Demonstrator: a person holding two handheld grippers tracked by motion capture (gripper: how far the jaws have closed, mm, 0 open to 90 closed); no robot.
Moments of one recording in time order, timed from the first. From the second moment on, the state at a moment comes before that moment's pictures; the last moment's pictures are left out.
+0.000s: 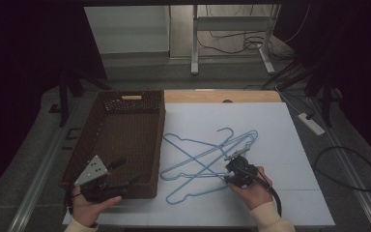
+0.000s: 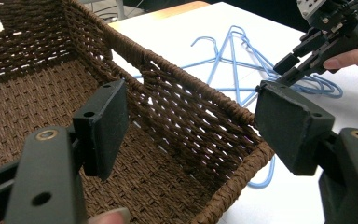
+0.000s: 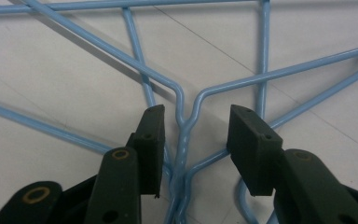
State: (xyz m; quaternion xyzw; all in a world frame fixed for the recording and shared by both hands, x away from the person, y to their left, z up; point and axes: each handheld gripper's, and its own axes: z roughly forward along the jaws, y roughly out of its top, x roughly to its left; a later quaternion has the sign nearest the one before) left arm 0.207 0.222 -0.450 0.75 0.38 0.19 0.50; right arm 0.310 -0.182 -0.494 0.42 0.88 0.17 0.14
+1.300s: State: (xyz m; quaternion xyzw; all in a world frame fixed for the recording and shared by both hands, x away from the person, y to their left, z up) left arm 0.201 0.201 -0.441 0.77 0.36 0.20 0.49; right arm 0.312 -0.208 -0.461 0.42 0.86 0.27 0.13
